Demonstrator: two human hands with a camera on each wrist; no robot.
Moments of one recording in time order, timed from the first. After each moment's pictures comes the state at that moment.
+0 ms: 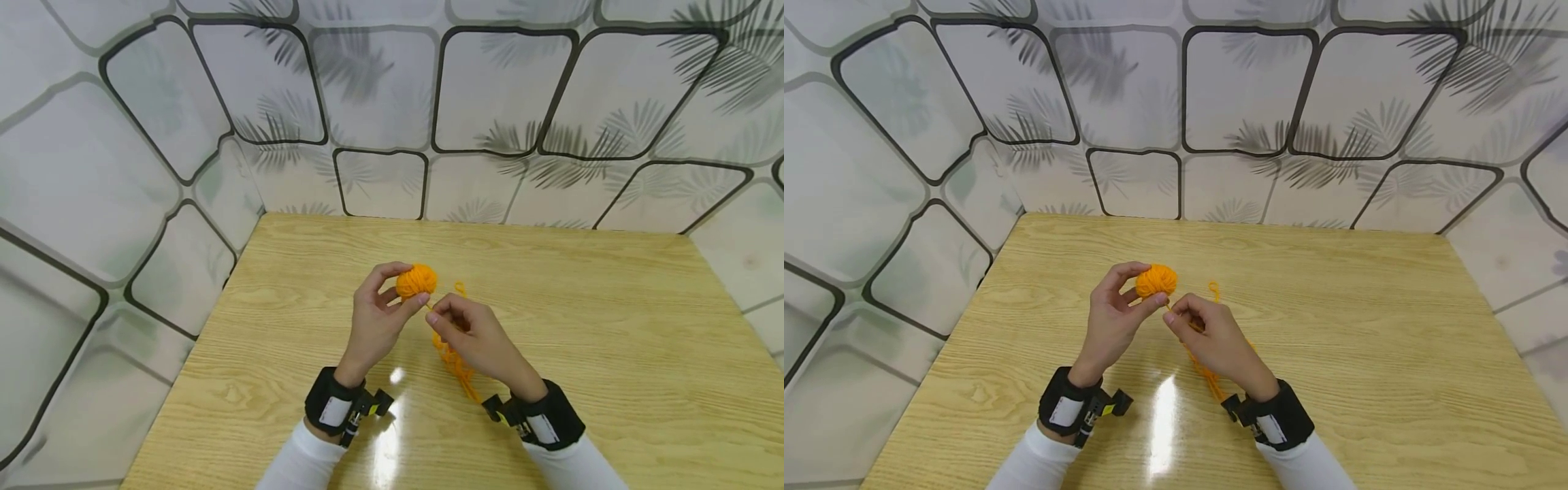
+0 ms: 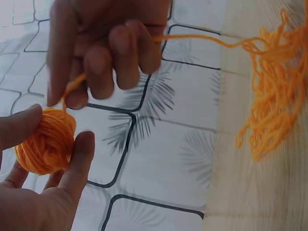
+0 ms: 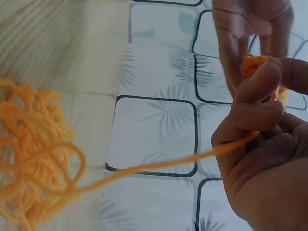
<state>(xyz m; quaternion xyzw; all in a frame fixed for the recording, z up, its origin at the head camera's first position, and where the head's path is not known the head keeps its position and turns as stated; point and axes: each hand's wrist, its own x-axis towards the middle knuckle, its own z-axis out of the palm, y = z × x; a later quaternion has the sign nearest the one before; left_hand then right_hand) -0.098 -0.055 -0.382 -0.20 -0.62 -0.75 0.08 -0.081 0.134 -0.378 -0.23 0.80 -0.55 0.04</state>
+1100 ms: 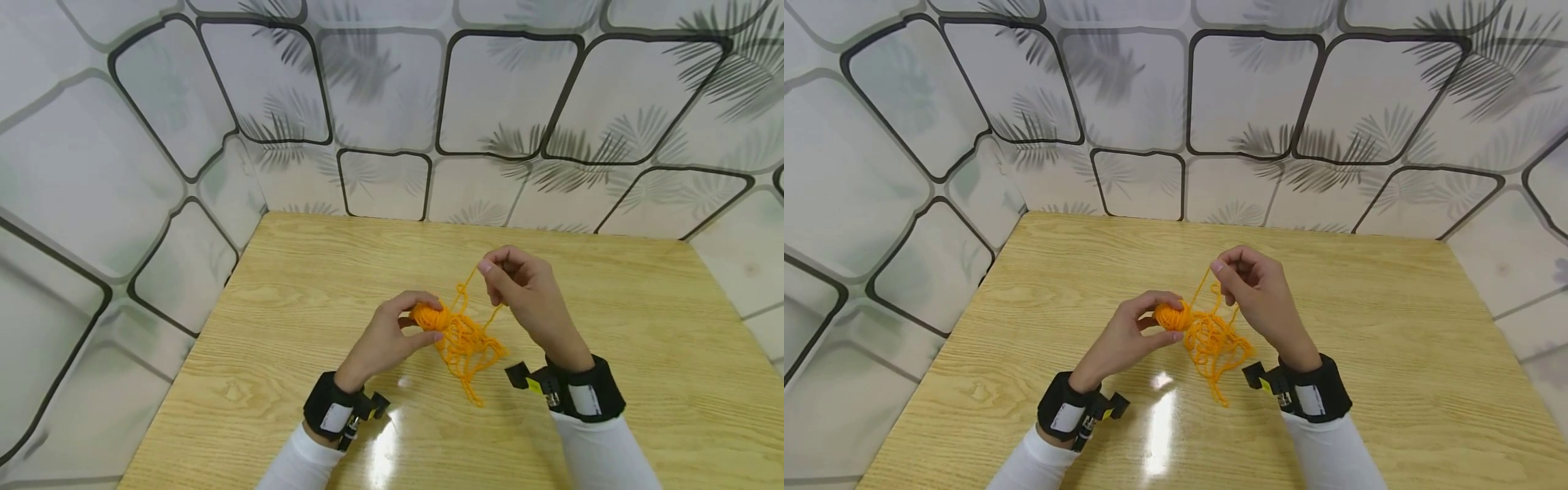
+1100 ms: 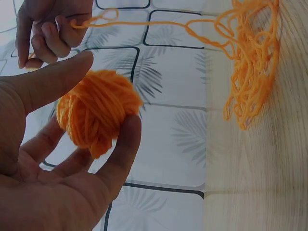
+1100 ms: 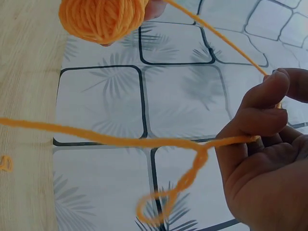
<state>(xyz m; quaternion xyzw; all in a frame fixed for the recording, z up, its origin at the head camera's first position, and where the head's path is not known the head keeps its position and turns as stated) -0.090 -0.062 -0.393 -0.25 -0.74 -0.62 -0.05 -0.102 0.172 -0.326 -0.17 0.78 -0.60 -0.05</state>
